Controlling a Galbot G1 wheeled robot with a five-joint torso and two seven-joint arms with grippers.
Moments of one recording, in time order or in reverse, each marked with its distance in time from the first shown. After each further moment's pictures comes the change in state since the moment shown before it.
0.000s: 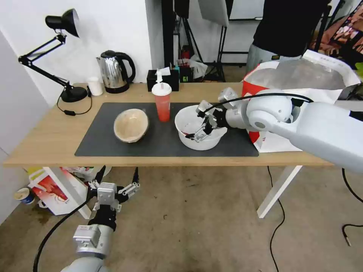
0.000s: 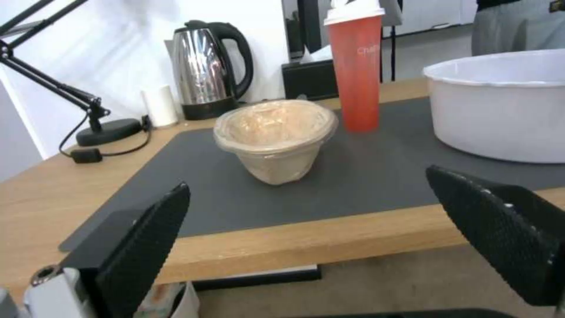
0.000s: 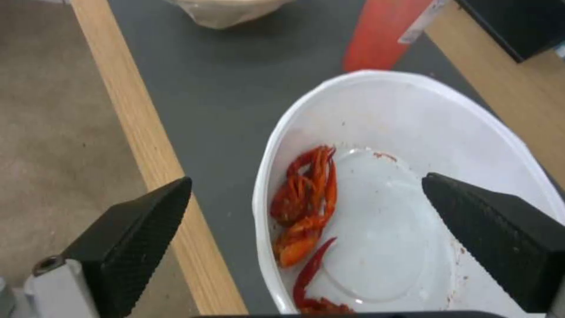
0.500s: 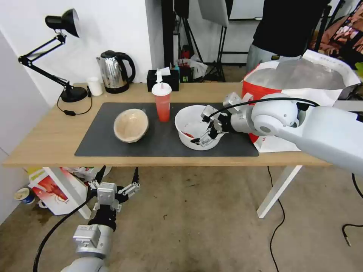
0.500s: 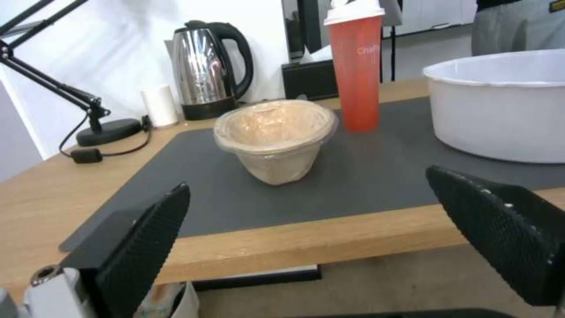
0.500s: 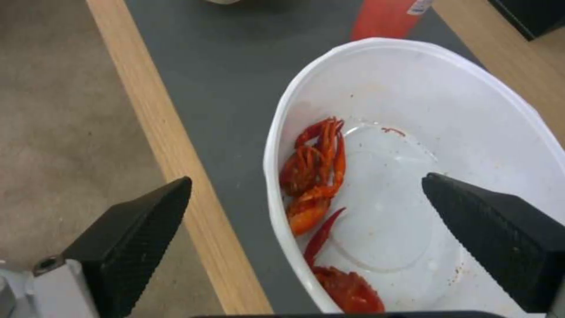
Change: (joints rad) left arm 0.000 0.000 0.000 0.000 0.000 0.000 0.000; right arm 0.003 -0.052 -0.033 0.031 0.003 0.000 -0.011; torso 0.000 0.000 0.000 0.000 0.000
